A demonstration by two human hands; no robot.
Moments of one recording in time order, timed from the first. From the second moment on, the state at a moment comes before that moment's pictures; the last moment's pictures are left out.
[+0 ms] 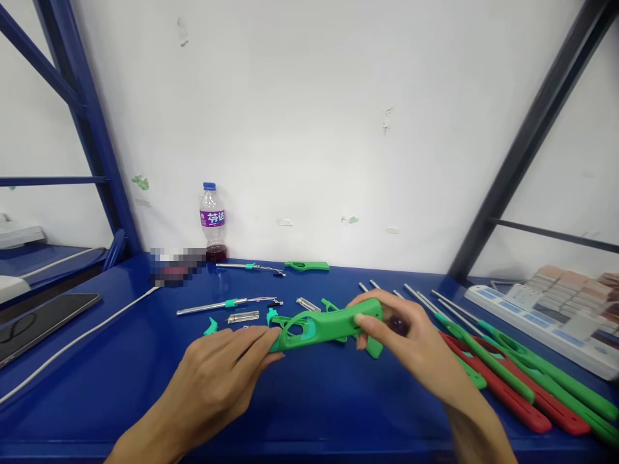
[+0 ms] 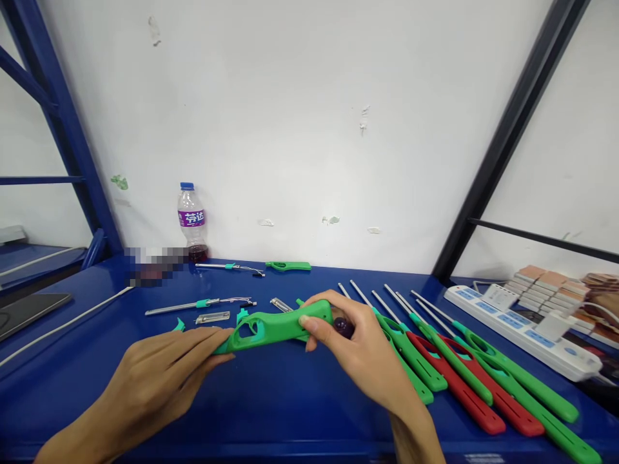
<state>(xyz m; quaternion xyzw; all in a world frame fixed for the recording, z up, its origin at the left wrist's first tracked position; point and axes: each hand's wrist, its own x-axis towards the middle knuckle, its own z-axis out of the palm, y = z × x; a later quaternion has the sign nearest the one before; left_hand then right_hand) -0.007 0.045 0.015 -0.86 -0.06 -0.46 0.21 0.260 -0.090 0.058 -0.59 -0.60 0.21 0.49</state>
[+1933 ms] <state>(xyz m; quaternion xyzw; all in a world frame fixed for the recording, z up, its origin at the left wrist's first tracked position) 0.020 -0.022 -0.005 -0.69 -0.15 -0.04 -0.71 0.219 -0.064 0.045 -0.51 -0.43 0.14 0.73</state>
